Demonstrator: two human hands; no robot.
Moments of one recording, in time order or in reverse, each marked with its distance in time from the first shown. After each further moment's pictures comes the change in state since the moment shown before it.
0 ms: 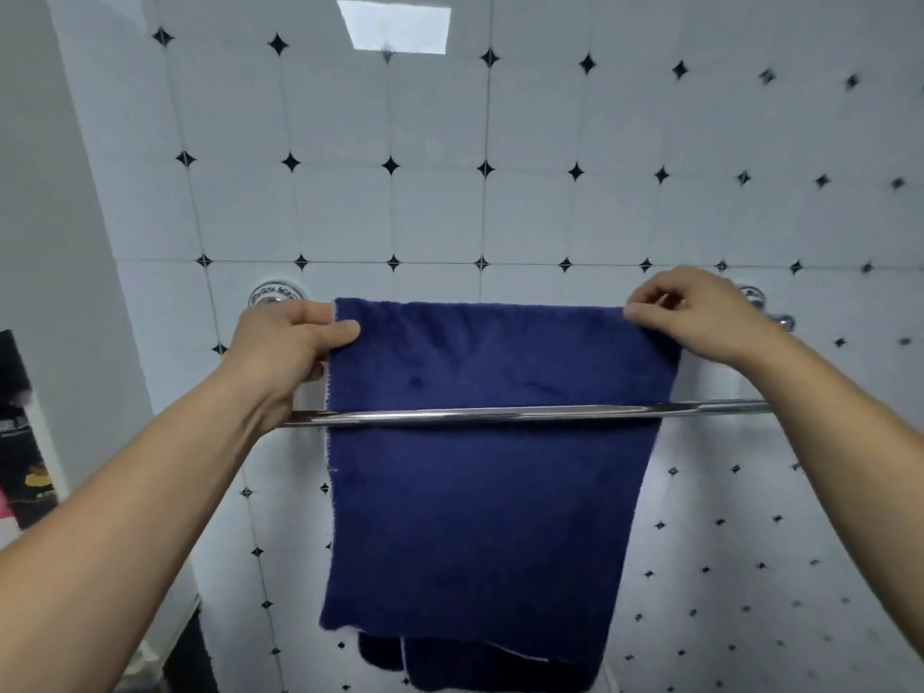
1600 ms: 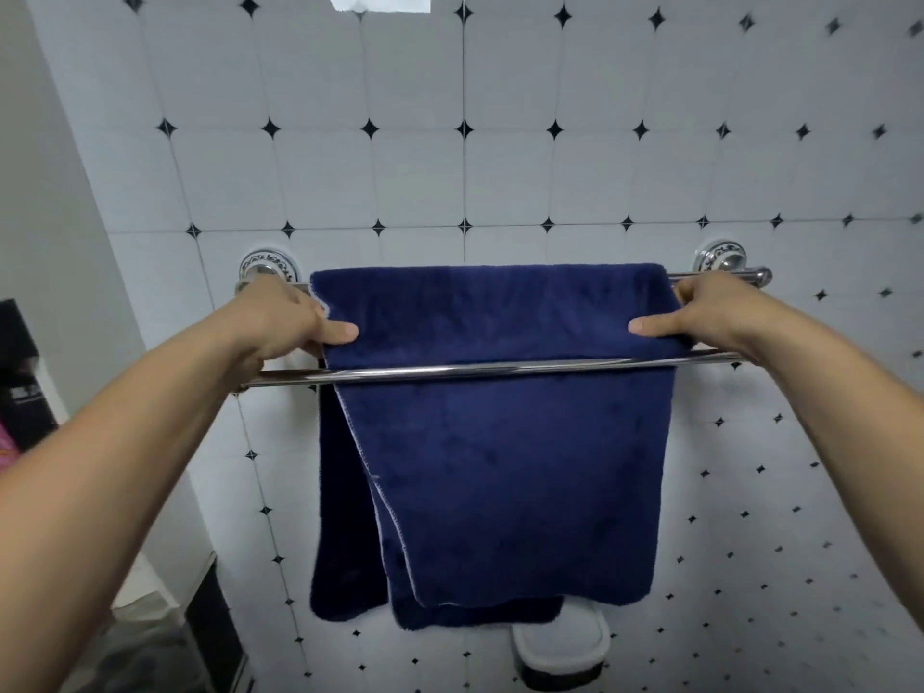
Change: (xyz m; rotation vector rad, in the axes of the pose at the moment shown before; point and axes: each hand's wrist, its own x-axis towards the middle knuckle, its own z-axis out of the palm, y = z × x) left_hand 0.003 0.003 -0.011 0.503 -0.200 -0.069; right_hand -0.042 0.027 -0.011 0.265 -0.255 0.376
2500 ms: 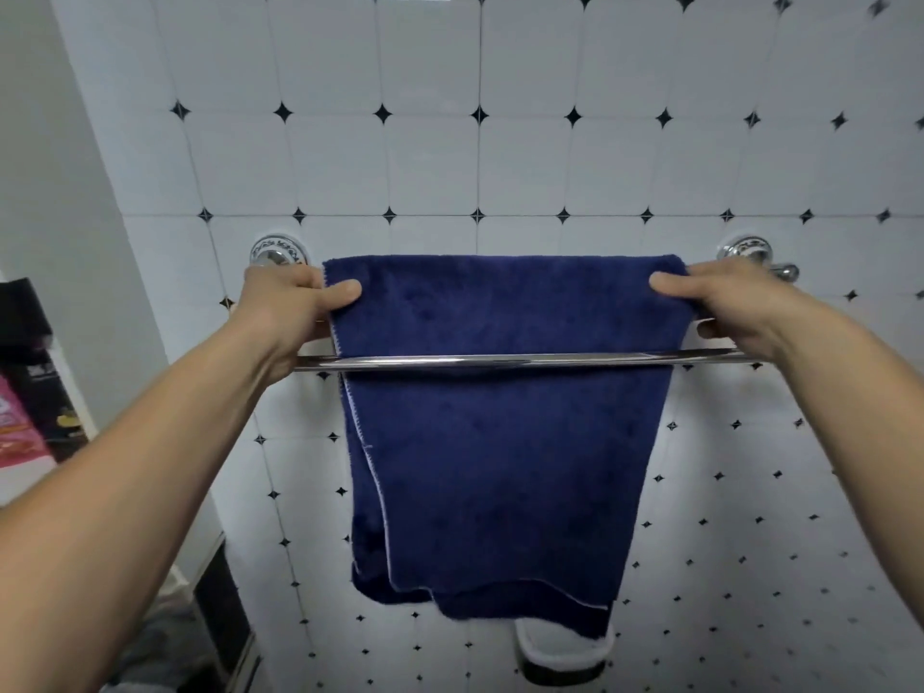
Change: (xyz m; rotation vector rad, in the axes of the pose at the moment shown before) left_hand 0.008 -0.014 0.020 -0.503 0.175 0.089; right_hand 0.007 -0.010 0.006 0.377 0.006 -0.024
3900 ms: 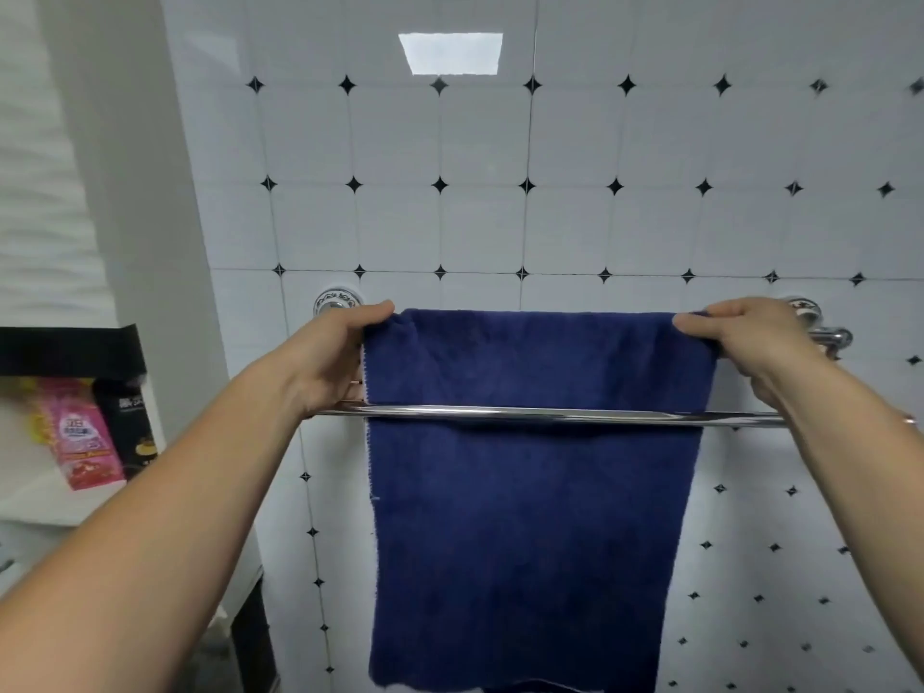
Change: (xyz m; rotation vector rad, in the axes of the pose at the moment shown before) left_hand -0.001 0.025 -0.016 -0.186 -0.307 -0.367; right_hand 0.013 -0.017 0.024 0.097 0.264 -0.062
